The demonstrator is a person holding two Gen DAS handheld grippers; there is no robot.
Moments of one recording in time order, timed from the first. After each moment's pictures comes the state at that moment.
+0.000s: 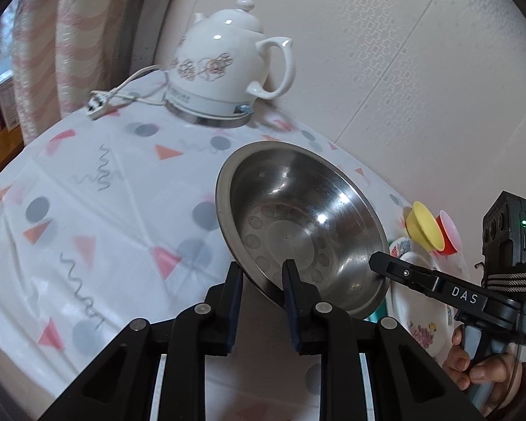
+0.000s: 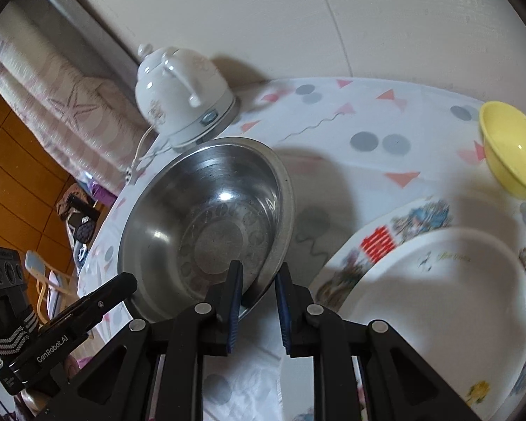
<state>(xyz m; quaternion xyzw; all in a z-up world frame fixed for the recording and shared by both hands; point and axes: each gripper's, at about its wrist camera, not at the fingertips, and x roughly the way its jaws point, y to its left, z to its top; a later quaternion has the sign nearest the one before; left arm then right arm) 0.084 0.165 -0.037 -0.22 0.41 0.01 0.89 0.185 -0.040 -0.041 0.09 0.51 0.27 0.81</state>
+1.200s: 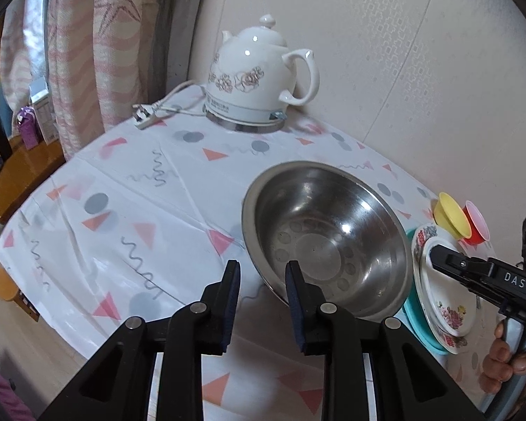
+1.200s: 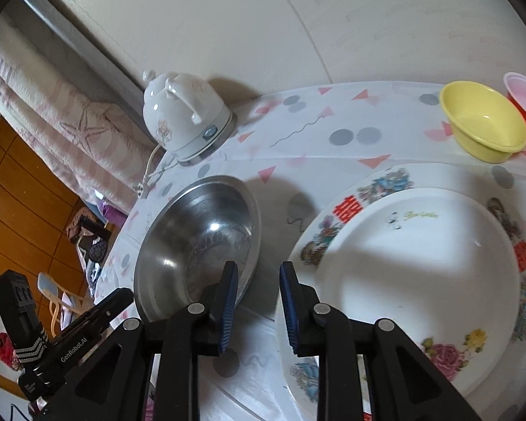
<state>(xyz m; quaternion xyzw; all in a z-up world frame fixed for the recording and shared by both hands) 0.043 0.162 -0.024 -0.17 0.40 0.09 0.90 0.155 -0.074 -0.025 0.15 0.48 0.25 0.82</state>
